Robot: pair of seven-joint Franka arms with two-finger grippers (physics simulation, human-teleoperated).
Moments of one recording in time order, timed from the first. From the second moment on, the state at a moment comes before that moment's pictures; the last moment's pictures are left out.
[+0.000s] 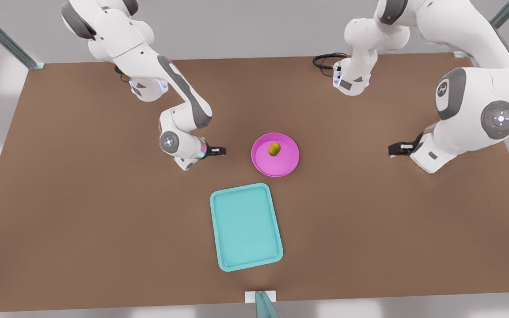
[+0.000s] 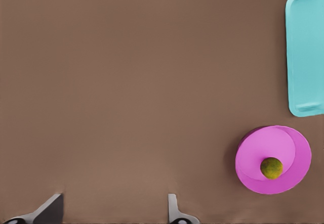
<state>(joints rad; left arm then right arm) -0.12 0.21 -0.01 -1.31 0.01 1.32 -0.09 0.40 0.30 0.20 -2.16 0.50 2.36 0.30</state>
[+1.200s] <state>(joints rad) -0.12 0.21 0.02 -1.29 0.03 1.33 -0.01 0.50 0.63 0.33 -1.94 0.56 2.61 0.39</state>
